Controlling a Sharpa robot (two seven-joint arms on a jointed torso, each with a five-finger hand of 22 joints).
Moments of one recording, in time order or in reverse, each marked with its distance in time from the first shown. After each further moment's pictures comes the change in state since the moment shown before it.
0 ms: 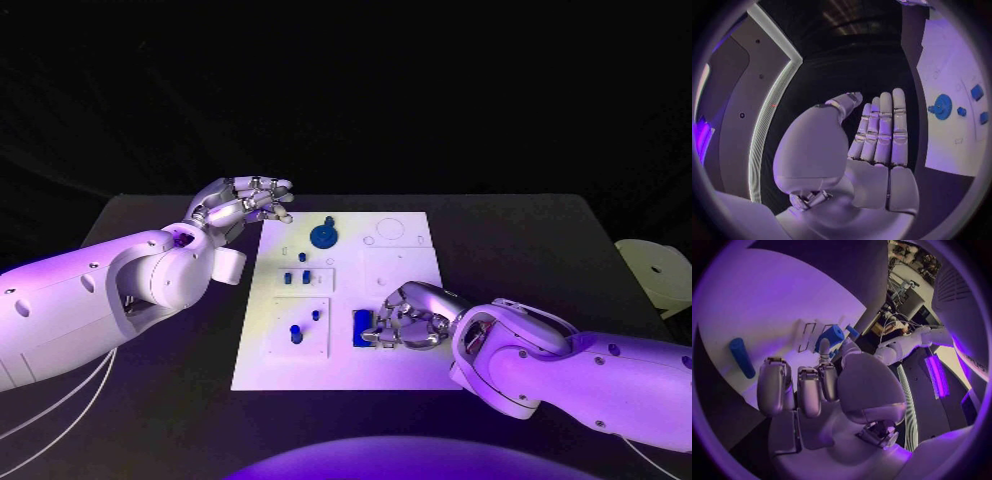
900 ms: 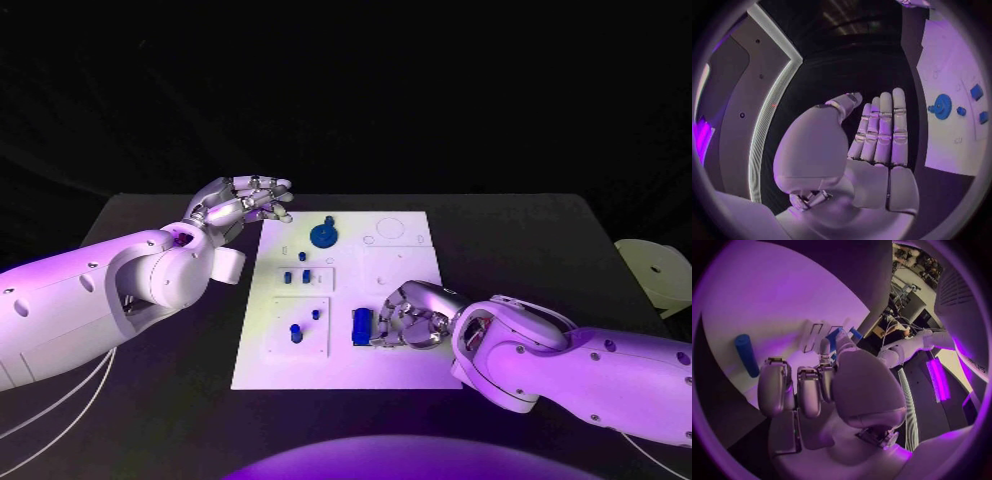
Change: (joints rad) left arm 0.000 -0.001 0.000 0.001 0.000 0.000 -0.001; left_hand -0.006 0.006 -0.003 0.003 0.000 0.000 0.000 0.000 0.000 0.000 0.000 0.000 0.000 0.000 0.000 0.000 -0.001 0.000 0.004 0.004 -0.004 -0.002; right arm 0.000 0.006 0.000 -0.029 -0.017 0.039 -0.005; right_hand 0.161 -0.020 0.065 -0.039 -0.080 0.007 -0.006 -0.006 0.002 0.000 -0.007 0.008 0.004 0.000 -0.007 0.000 0.000 0.000 0.000 -0.007 0.005 0.000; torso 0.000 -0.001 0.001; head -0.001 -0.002
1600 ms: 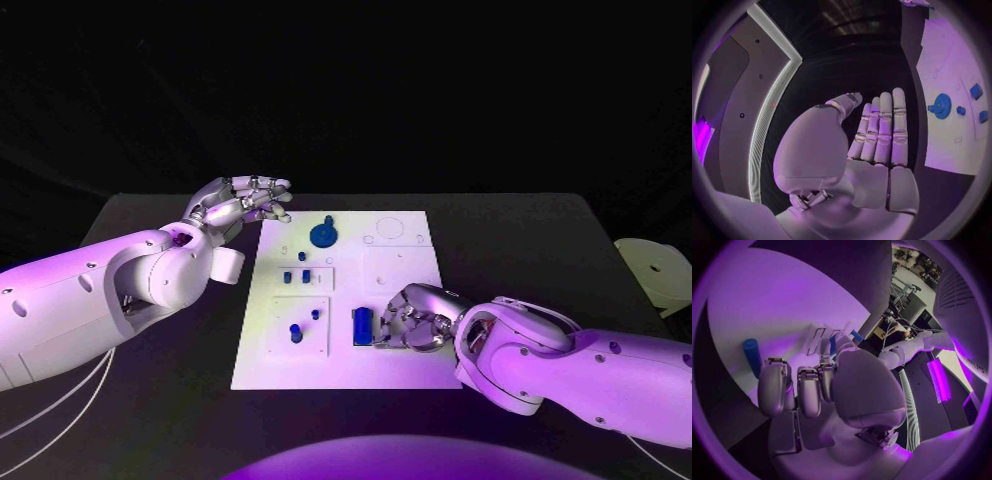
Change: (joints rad) left arm 0.000 -0.002 0.000 0.000 0.000 0.000 -0.002; left_hand 0.000 0.000 0.000 0.000 0.000 0.000 0.000 0.000 -0.001 0.000 0.000 0.000 0.000 0.000 0.000 0.000 -0.001 0.000 0.004 -0.004 0.000 -0.001; right arm -0.001 -0.014 0.000 0.016 -0.001 0.011 -0.002; right_hand -0.001 -0.001 0.004 0.018 0.007 0.005 -0.005 -0.004 -0.001 0.000 0.000 0.000 0.000 0.000 0.000 0.000 0.000 0.000 0.000 0.000 0.000 0.000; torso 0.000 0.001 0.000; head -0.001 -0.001
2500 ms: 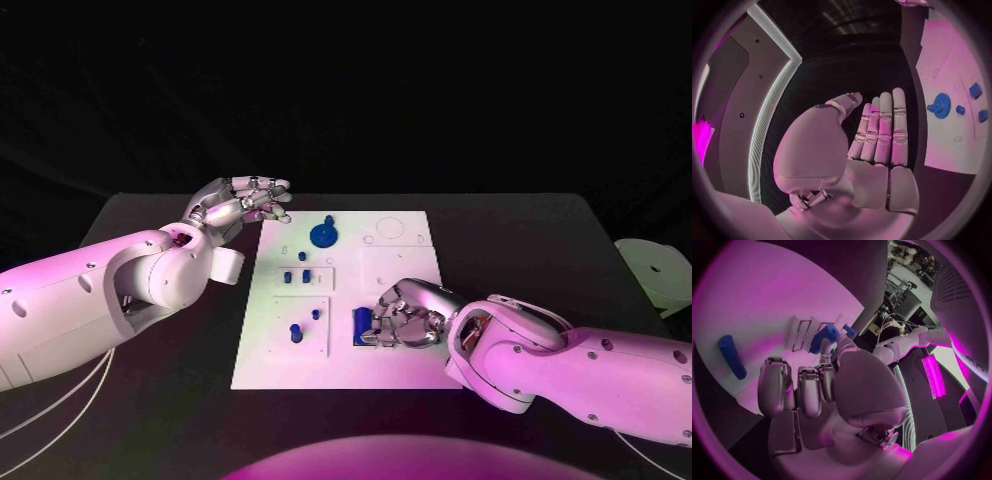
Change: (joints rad) left arm 0.000 0.000 -0.001 0.000 0.000 0.000 -0.001; left_hand 0.000 0.000 0.000 0.000 0.000 0.000 0.000 0.000 0.000 0.000 0.000 0.000 0.000 0.000 0.000 0.000 0.000 0.000 0.000 0.000 0.000 0.000; right arm 0.004 0.027 0.002 -0.007 0.021 -0.047 0.047; right_hand -0.036 0.000 0.006 0.033 0.024 0.010 -0.003 0.000 0.005 0.000 0.000 0.004 -0.002 0.000 0.000 0.000 0.000 0.000 0.000 0.000 0.000 0.000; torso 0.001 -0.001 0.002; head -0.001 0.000
